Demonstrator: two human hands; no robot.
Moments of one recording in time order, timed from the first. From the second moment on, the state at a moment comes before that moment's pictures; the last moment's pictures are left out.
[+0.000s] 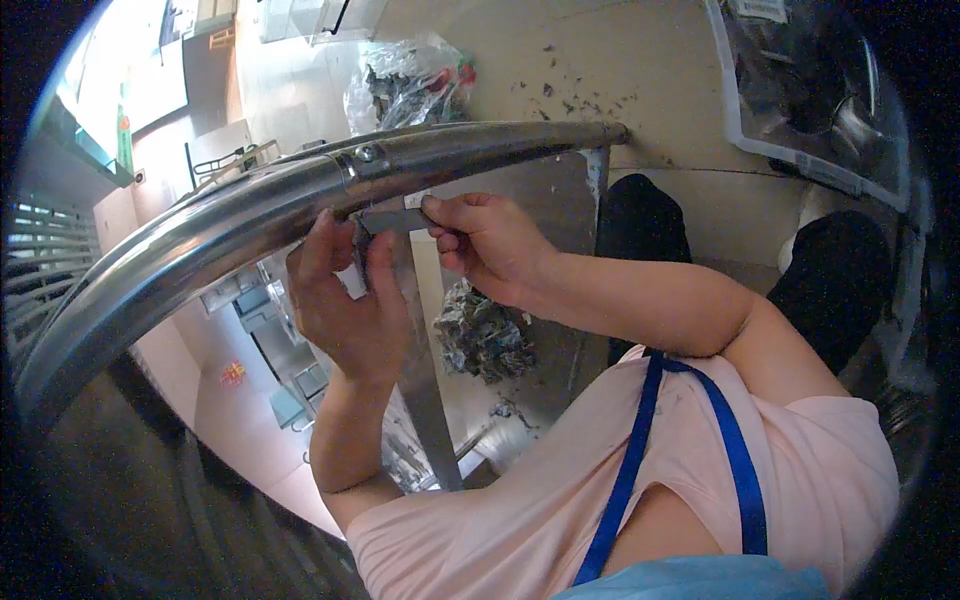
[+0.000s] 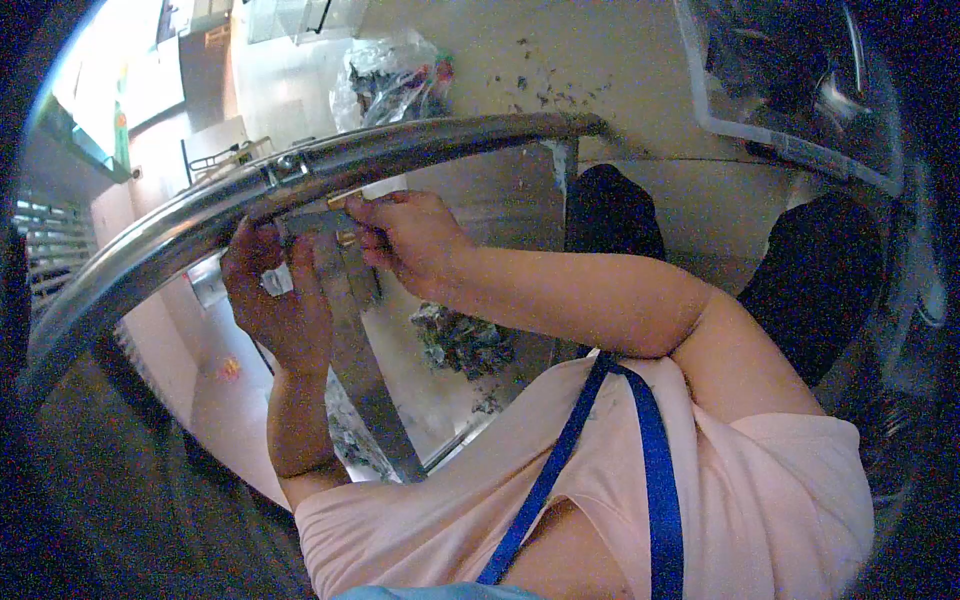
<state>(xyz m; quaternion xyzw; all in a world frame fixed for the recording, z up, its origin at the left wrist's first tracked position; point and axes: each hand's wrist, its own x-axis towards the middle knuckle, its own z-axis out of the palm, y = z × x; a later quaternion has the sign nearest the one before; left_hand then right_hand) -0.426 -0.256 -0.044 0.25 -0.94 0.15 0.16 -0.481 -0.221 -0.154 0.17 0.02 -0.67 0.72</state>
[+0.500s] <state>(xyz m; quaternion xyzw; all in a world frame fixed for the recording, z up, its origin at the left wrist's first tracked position) -0.428 -0.255 -0.043 0.26 -0.94 0.15 0.15 -0.491 -0.226 -0.161 0.13 0.01 -0.72 0.68</state>
